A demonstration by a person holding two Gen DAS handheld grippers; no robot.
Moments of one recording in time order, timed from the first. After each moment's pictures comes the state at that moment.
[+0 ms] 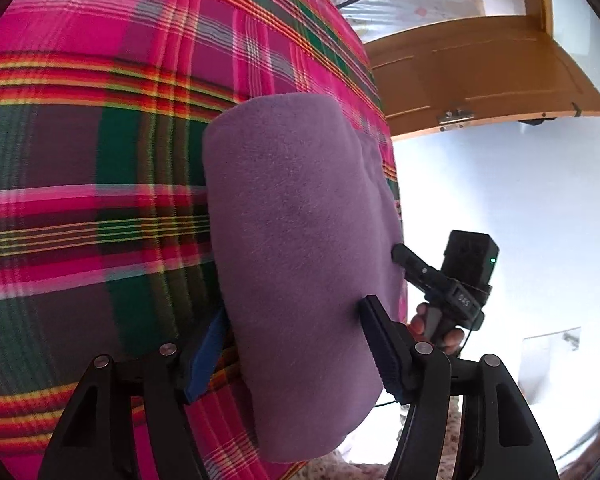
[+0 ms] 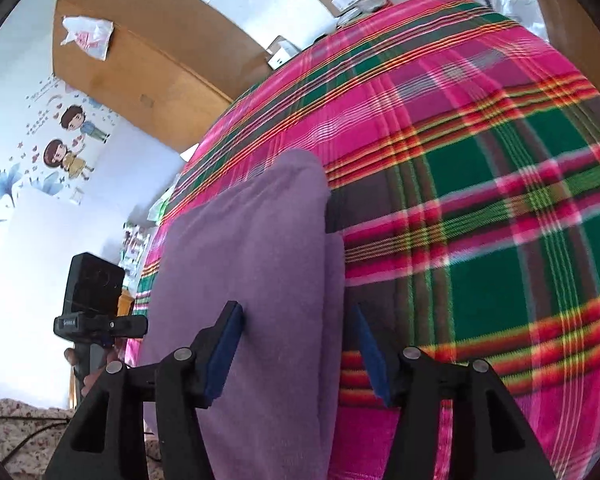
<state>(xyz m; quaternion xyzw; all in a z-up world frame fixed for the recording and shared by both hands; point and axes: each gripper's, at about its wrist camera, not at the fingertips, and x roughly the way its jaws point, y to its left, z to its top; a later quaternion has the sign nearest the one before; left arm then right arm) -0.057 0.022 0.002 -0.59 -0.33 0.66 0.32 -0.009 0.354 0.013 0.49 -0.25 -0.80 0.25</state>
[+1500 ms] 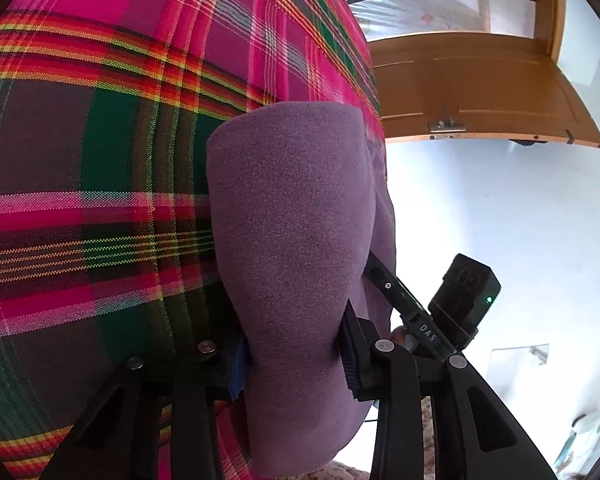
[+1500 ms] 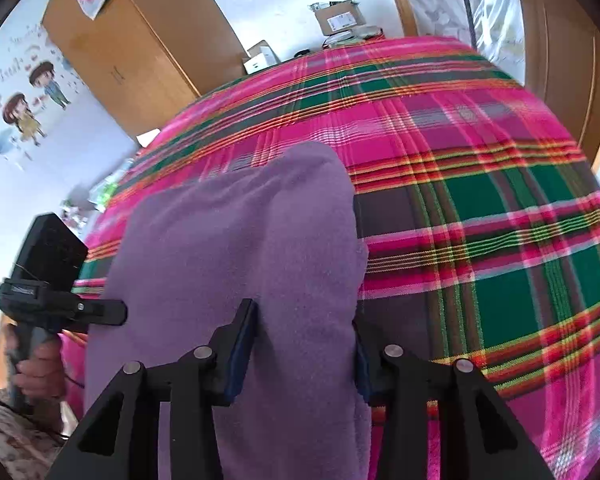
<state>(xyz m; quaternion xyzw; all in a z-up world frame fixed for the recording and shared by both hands) -0.047 0.007 -0.011 -0.60 -0.38 0.63 0.32 0.003 0.296 0.028 0.48 -0.12 -0.86 0.14</state>
